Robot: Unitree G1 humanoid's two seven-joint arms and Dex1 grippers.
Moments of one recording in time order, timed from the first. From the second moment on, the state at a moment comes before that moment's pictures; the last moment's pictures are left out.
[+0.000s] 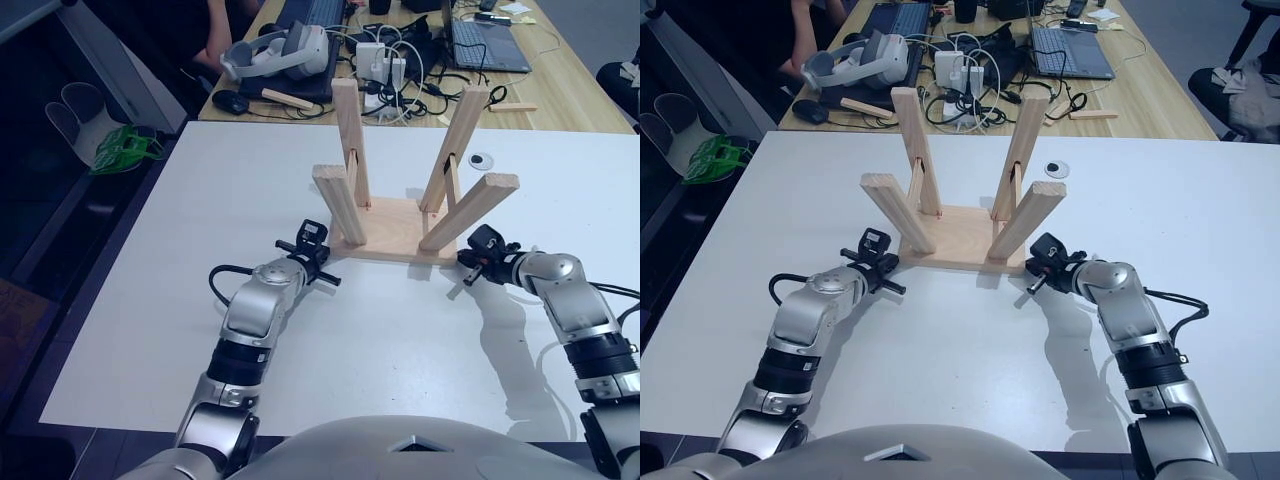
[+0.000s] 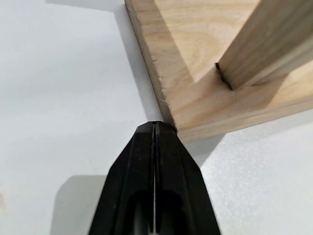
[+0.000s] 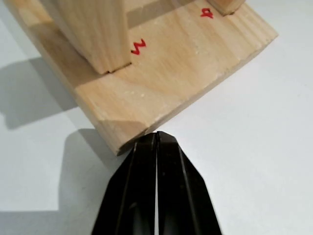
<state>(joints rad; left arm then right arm) -0.20 0.19 -0.18 -0.11 -0.10 0.92 -0.24 -0.19 -0.57 0.17 0.08 0.02 0.49 0.78</state>
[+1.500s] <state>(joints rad) -0.08 0.23 -0.01 -0.26 -0.36 0.82 -0.44 -0.07 -0.56 -0.14 -0.03 0.37 0.66 0.90</state>
